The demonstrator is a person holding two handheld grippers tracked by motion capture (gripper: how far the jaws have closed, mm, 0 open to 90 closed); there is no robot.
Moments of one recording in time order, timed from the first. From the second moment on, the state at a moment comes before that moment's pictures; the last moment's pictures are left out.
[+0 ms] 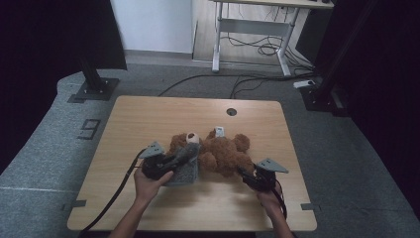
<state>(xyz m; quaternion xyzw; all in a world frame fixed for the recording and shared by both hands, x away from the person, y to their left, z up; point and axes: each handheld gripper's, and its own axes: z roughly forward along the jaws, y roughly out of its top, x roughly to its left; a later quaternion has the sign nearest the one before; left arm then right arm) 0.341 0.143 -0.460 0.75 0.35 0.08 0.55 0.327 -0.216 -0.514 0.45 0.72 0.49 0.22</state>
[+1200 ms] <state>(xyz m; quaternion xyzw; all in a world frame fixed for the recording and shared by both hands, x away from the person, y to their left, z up) 0.350 0.087 -0.439 0.77 0.31 0.06 0.55 0.328 -0.218 -0.516 0.44 0.71 0.50 0.23</state>
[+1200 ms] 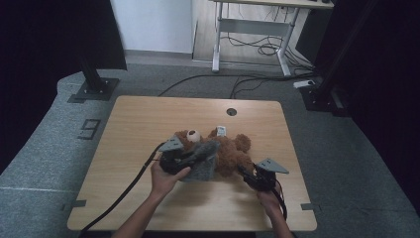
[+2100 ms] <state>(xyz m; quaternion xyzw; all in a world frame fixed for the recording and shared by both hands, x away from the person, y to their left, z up) 0.363 0.021 -0.466 0.83 0.30 0.13 0.45 0.324 -0.217 -0.518 0.43 0.72 0.50 0.23</state>
